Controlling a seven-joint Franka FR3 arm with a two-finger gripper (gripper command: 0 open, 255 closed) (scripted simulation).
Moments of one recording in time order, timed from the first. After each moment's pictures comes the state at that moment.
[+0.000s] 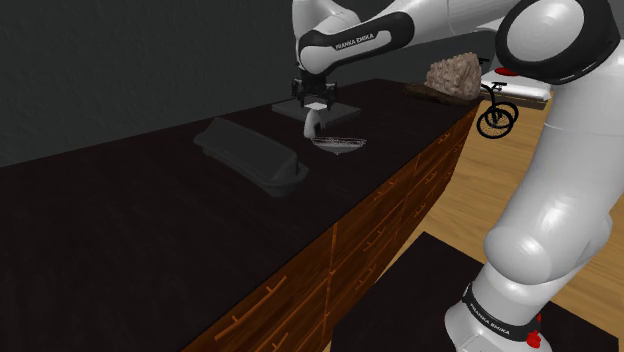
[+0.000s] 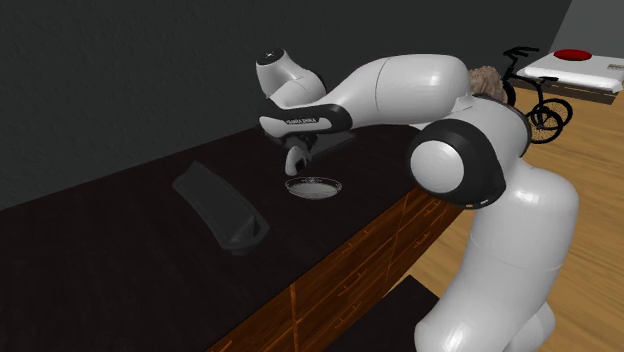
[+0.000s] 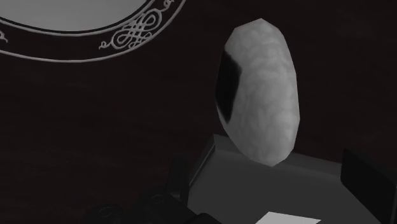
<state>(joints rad) -0.30 0.15 0.33 -1.68 -0.48 2.03 1.26</state>
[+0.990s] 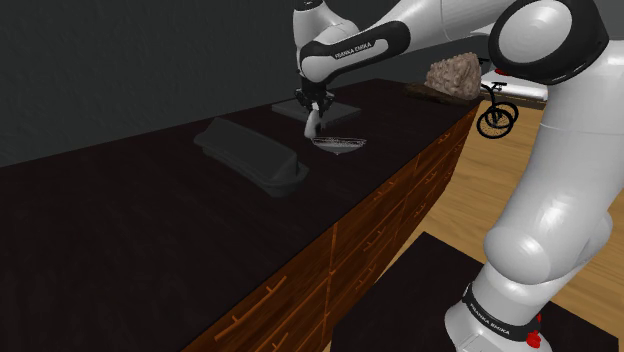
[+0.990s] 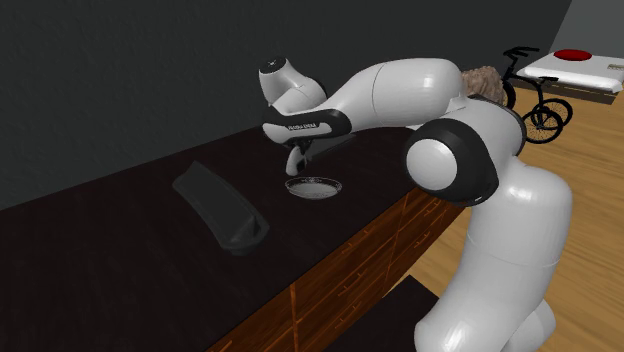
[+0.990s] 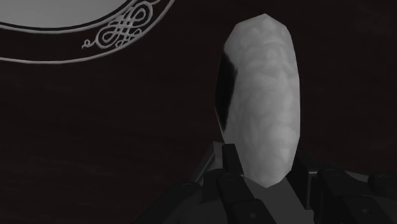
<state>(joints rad) -0.31 0.18 0.32 -1.70 -0.49 2.08 1.27</state>
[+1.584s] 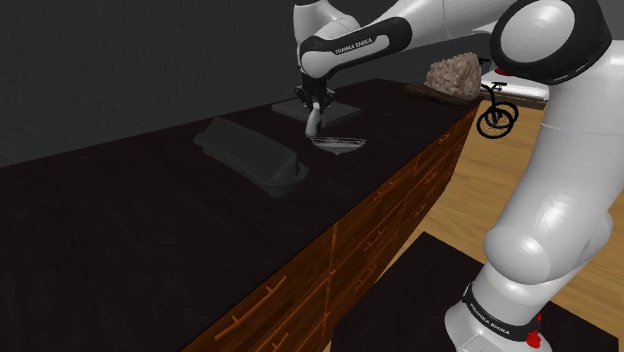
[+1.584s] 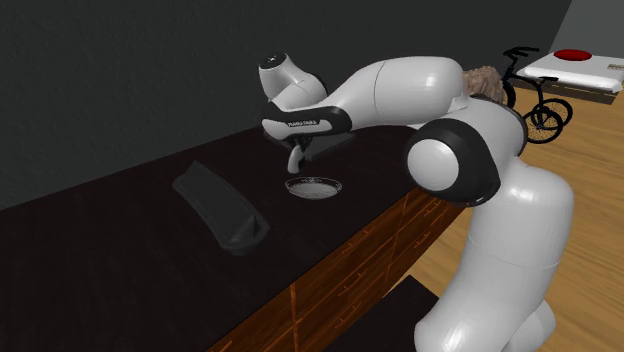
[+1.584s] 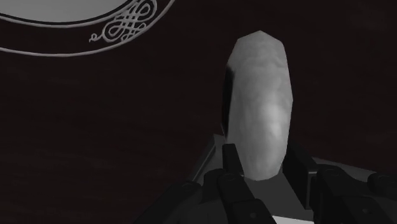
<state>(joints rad) -0.31 0.17 0.32 -1.68 -0.48 2.06 1.26</state>
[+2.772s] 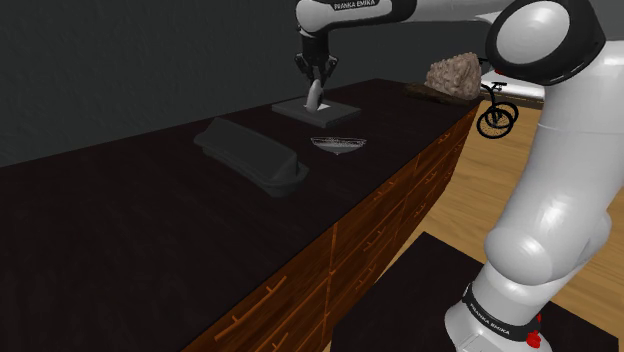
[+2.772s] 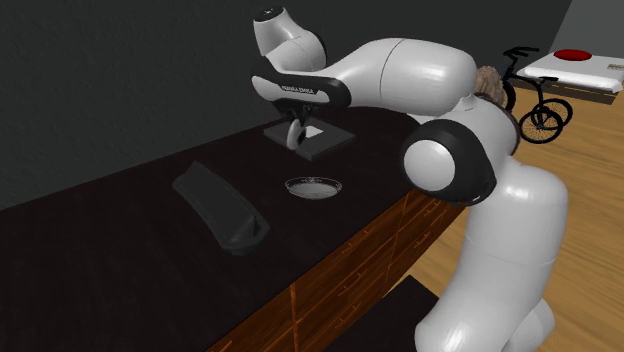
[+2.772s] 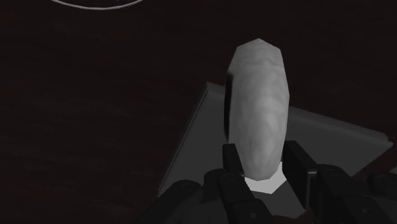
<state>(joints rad) -0.29 0.19 0.33 -1.42 -0.46 1.83 1.17</state>
